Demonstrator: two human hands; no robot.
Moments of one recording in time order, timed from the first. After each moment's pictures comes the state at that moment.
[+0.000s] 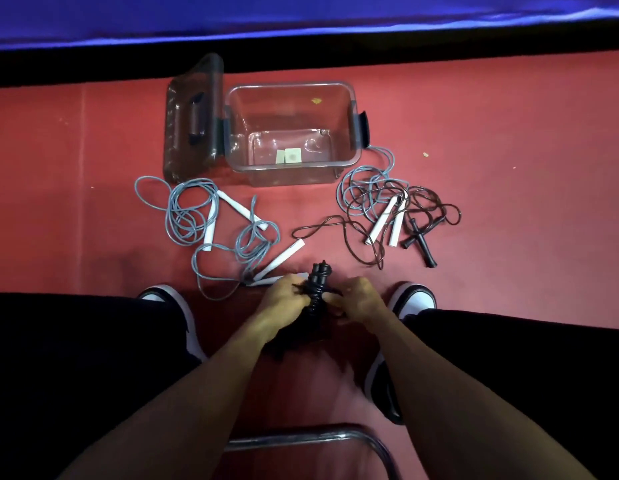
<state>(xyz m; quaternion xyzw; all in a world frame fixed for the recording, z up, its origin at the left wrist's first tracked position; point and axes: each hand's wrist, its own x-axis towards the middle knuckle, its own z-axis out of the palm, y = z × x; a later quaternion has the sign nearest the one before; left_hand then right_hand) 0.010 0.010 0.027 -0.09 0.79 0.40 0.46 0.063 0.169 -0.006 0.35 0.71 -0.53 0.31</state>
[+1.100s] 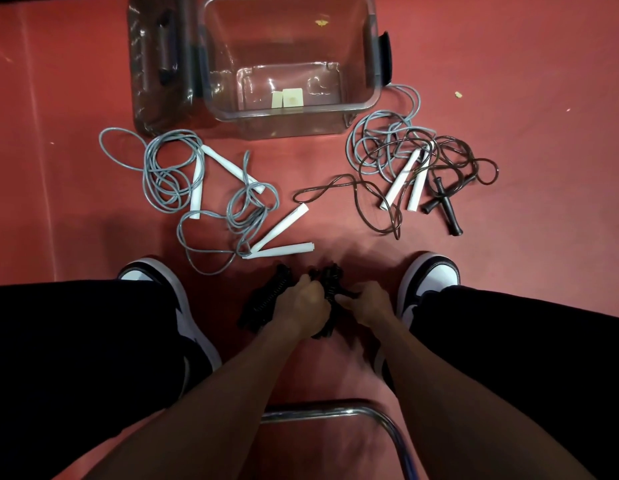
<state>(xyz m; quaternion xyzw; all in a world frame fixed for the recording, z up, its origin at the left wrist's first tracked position) 0.049 0.020 -0.045 0.14 0.84 0.11 0.51 0.110 0.163 -0.077 0.38 0.74 -0.40 0.38</state>
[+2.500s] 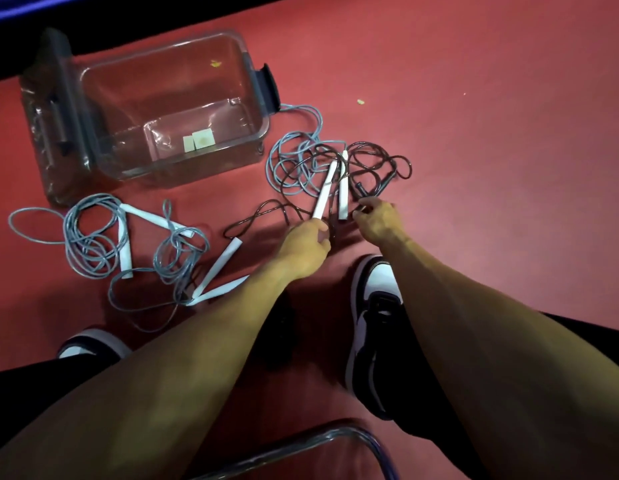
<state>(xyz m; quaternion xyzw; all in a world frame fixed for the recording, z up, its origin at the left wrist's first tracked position) -0.027 0.163 -0.024 0.18 0.84 0.25 0.45 0.026 0.319 -0.048 0.49 0.76 -0.39 0.20</state>
